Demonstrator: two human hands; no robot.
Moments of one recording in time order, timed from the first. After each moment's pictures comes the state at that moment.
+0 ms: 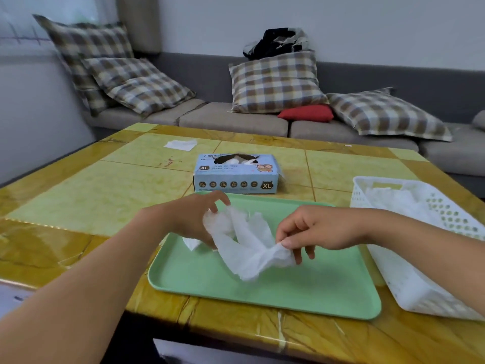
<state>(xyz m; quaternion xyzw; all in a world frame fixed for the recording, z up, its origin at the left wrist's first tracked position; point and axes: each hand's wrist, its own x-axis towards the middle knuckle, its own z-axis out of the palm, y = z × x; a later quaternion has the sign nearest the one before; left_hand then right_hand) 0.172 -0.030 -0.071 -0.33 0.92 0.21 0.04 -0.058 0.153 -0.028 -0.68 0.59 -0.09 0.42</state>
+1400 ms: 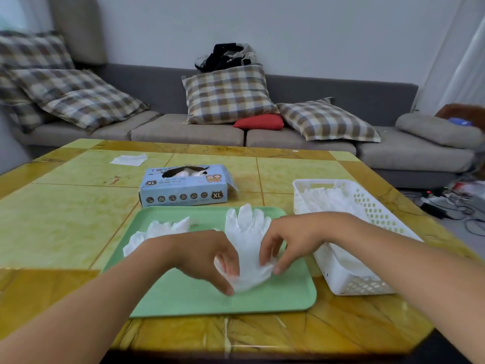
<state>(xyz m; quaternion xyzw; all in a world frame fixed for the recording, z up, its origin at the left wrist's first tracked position) 0.092 0.063 -0.060 -0.11 0.95 0.28 0.11 -0.115 0.184 -0.031 -0.69 0.66 0.05 0.30</state>
